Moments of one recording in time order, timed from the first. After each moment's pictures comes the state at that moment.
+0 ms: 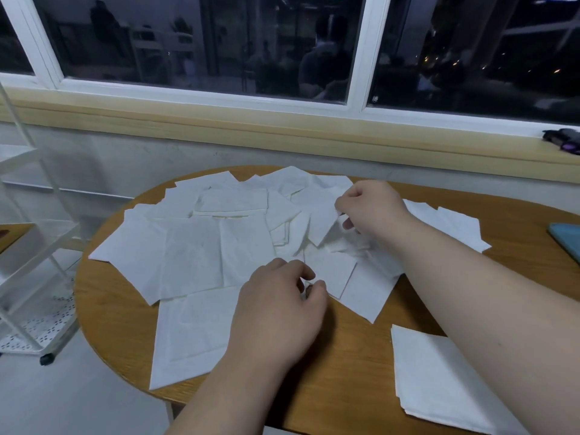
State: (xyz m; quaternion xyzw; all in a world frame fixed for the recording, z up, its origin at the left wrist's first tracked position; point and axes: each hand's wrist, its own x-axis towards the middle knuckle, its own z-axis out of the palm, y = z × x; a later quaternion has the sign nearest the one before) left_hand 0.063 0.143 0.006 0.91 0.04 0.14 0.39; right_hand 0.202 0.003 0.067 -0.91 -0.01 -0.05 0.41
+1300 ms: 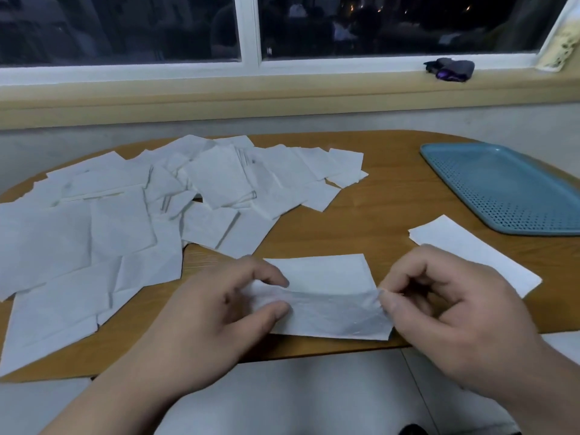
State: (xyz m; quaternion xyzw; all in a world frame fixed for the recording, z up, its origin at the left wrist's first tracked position) left_hand -0.003 0.069 0.015 0.89 -0.24 0.09 0.38; right_hand -0.047 -0.190 0.027 -0.87 -0.15 -0.18 0.42
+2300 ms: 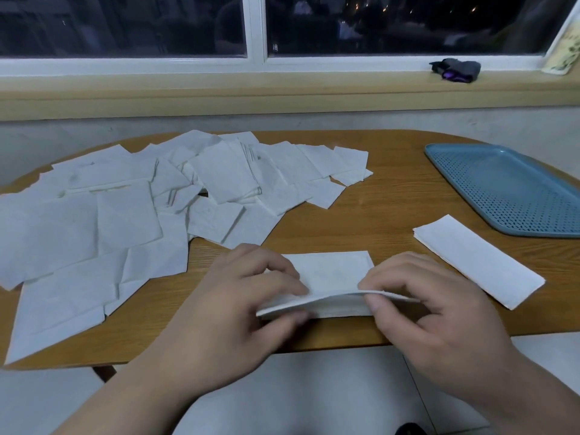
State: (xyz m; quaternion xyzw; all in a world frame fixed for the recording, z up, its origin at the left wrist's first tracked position) left_hand 0.004 0.066 0.002 0.87 -0.36 0.15 0.32; right_hand -0.039 -0.180 0.005 -0.89 -0.20 -0.23 0.35
